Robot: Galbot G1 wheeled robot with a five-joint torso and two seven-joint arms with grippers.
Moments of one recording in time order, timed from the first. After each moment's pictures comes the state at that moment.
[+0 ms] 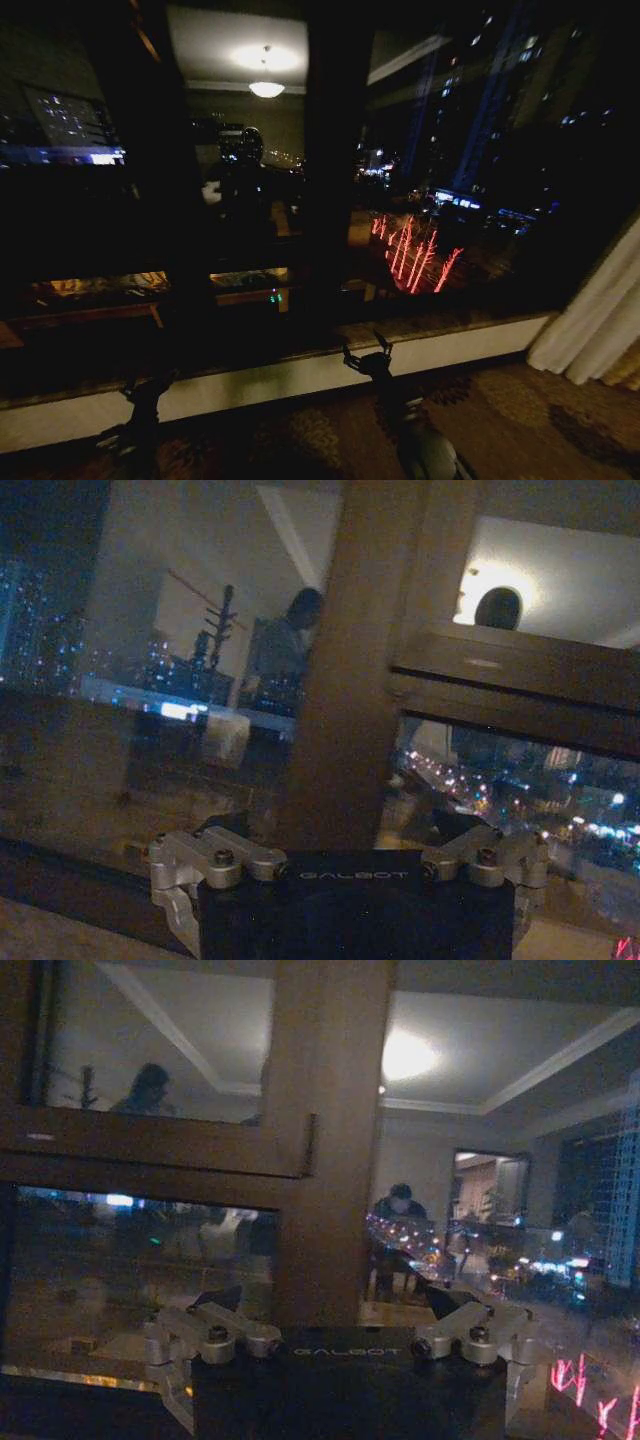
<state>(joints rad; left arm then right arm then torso) 1.45 -1.46 -0.90 -1.78 -0.42 -0.17 0.02 -1.39 1.21 0.31 1.99 0.16 0.03 0.09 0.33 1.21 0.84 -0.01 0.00</state>
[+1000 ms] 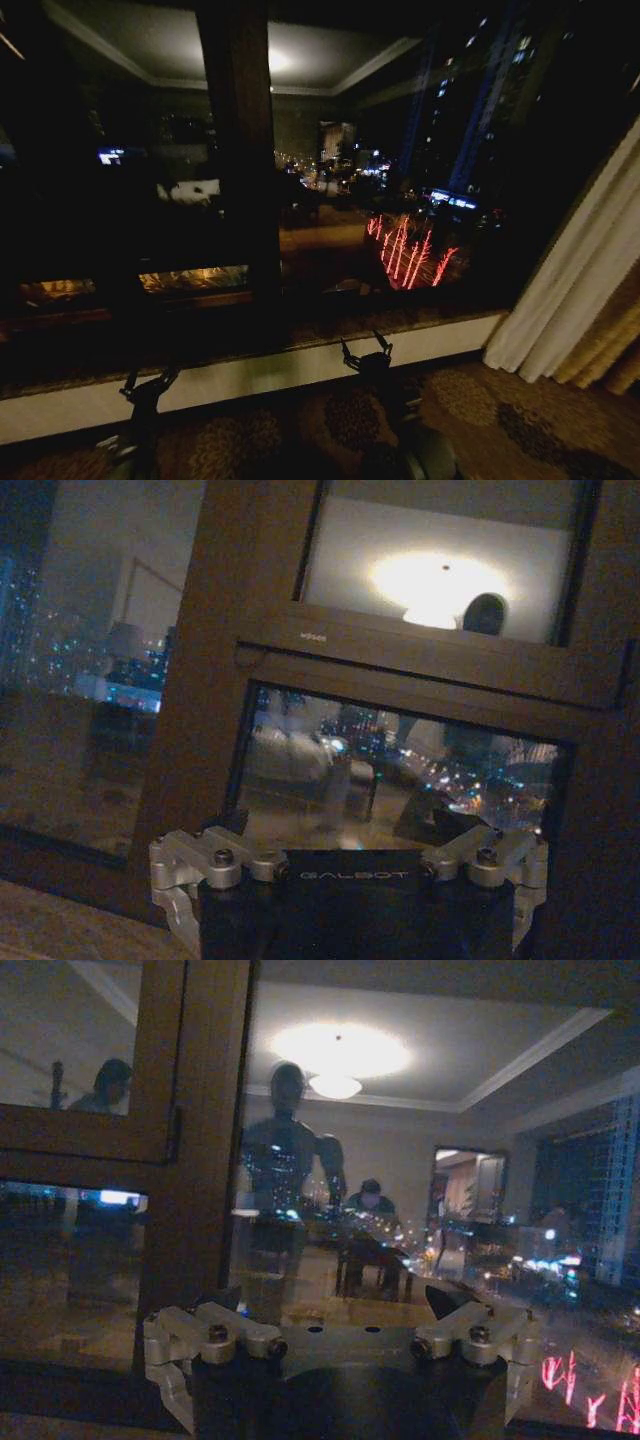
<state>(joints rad) 1.45 -1.46 -0.90 -1.78 -0.42 -0.17 0.02 -1.39 1.21 0.31 1.99 0.16 0.03 0.08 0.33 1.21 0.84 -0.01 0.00</state>
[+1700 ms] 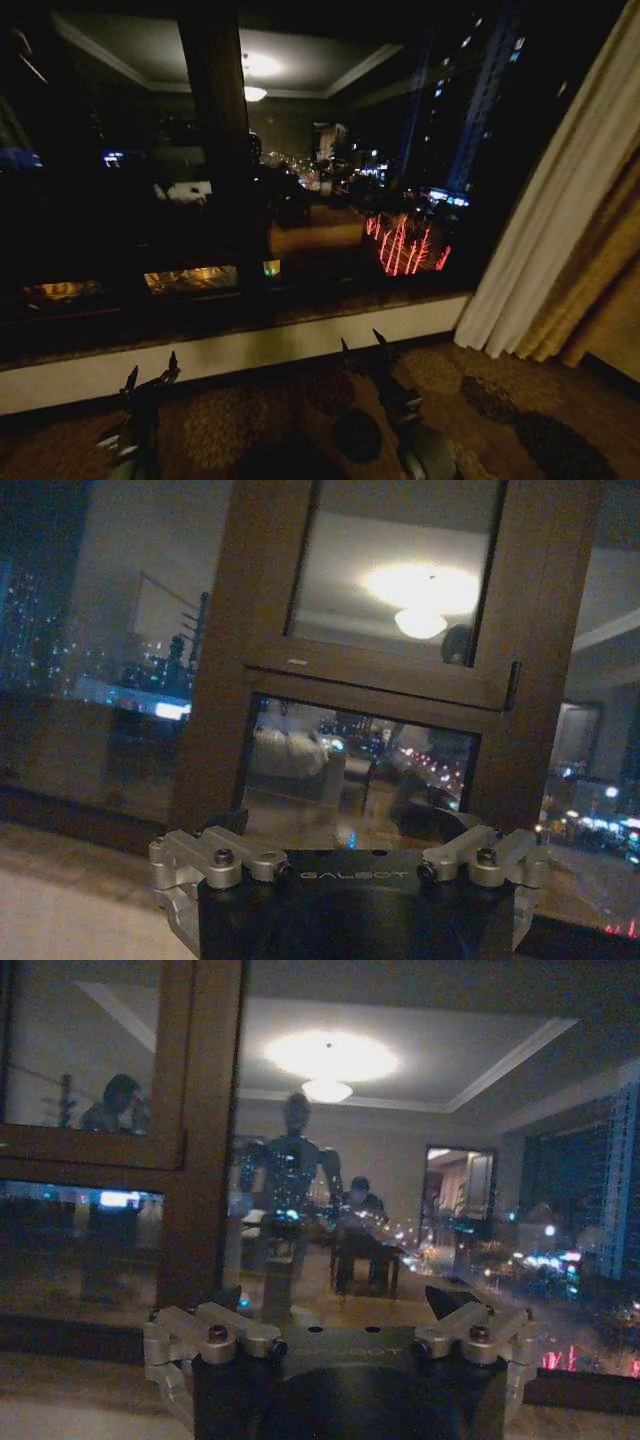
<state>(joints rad) 1.45 -1.46 -0.90 -1.78 -0.42 -0.17 0.02 -1.39 1.21 0.31 1.99 0.16 0.03 0.09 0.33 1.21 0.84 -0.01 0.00</state>
